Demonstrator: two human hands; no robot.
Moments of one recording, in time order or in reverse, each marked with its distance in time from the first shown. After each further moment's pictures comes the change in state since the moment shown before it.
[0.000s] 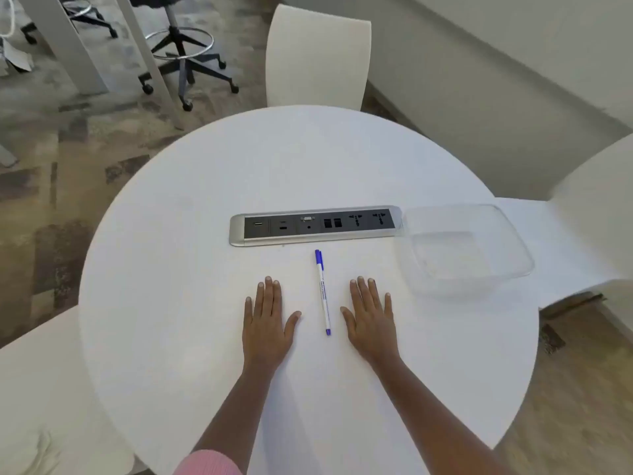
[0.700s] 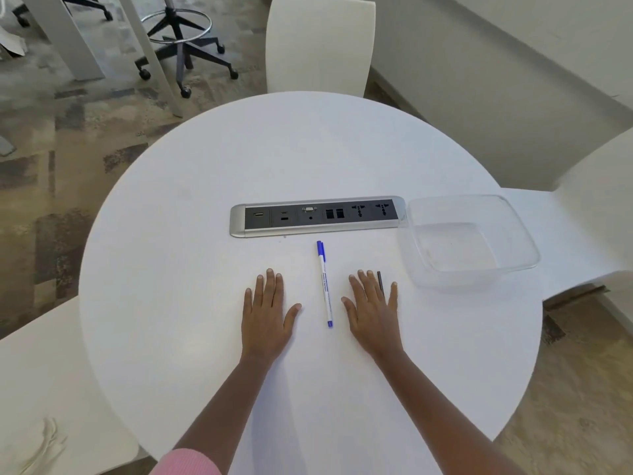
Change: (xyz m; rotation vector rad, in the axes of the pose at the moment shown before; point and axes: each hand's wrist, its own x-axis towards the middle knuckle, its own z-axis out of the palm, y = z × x) left_hand 0.002 -0.009 0.000 0.046 -0.033 0.025; right_hand -0.002 -0.011 -0.016 -0.041 0.153 -0.057
